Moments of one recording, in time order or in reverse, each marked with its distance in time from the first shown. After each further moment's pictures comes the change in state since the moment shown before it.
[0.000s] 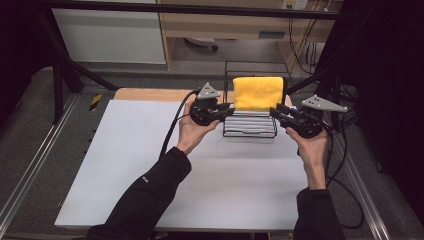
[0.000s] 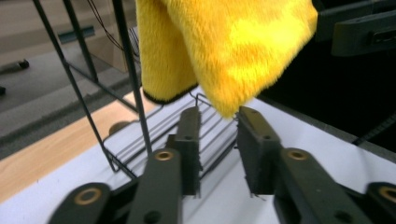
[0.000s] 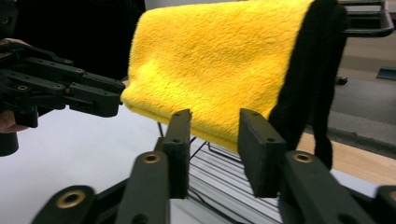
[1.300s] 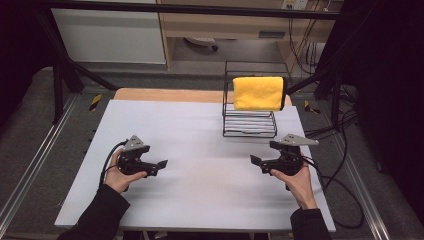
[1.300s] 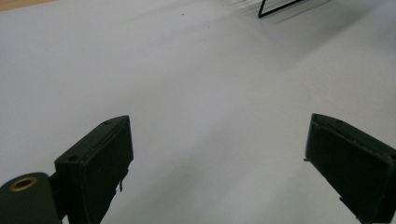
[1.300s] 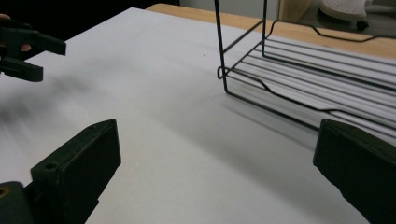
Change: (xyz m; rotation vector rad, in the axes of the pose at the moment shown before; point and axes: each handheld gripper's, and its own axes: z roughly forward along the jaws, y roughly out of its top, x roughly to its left) left arm 0.058 -0.191 -0.139 0.173 0.173 -0.131; right arm 0.032 -0.101 0.010 0.212 0.121 0.038
